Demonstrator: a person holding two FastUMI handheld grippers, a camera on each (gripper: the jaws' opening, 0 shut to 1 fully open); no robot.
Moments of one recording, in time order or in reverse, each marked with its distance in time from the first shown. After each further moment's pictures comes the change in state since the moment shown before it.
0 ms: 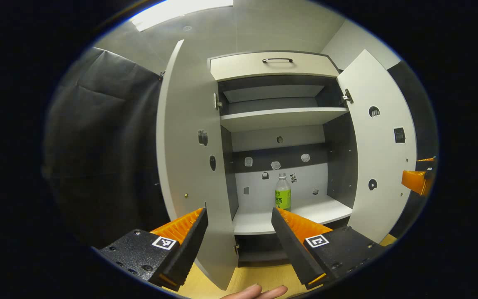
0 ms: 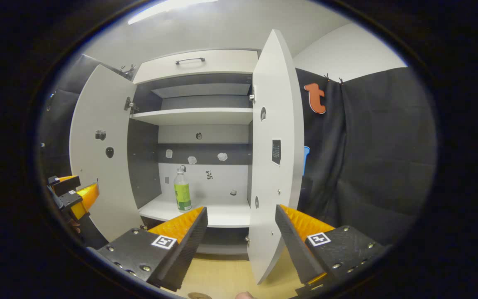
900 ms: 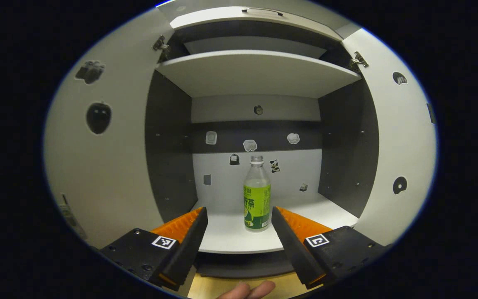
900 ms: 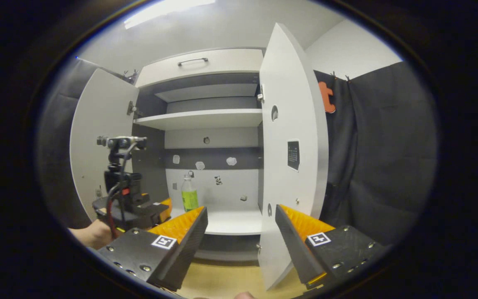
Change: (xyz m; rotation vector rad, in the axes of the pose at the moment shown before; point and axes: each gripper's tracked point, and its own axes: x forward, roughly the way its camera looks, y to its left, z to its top) left arm 0.196 -0.100 -0.074 -0.071 0.111 -0.154; right arm 0.034 0.018 0.002 0.016 -0.020 0.064
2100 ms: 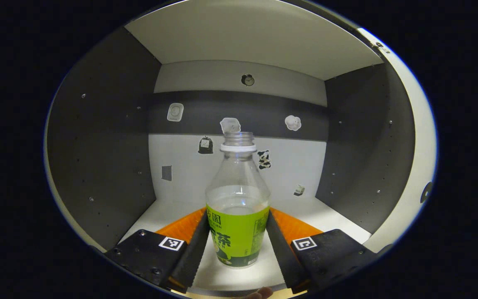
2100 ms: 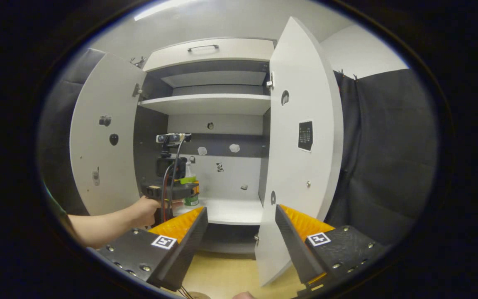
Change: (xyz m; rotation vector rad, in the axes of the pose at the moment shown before) left arm 0.109 -0.033 -0.028 -0.080 0.046 -0.115; right arm -0.008 0.010 -0.028 -0.051 0.054 0.016
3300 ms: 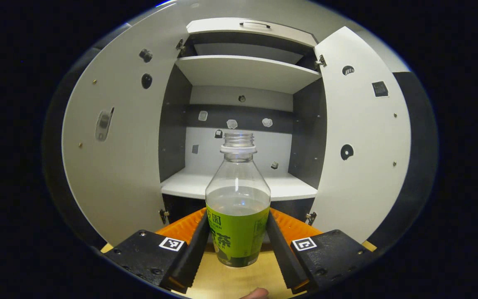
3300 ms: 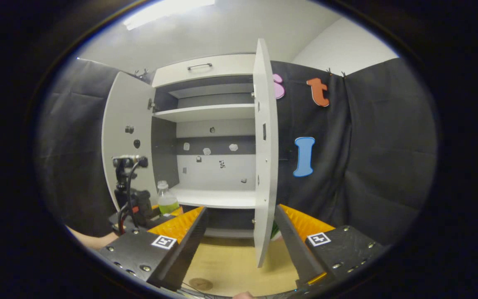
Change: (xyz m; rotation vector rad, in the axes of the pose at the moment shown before) left arm -0.262 -0.055 -0.097 -0.019 -0.049 0.054; right arm -0.121 -0.047 -0.018 0.063 -0.006 0.029
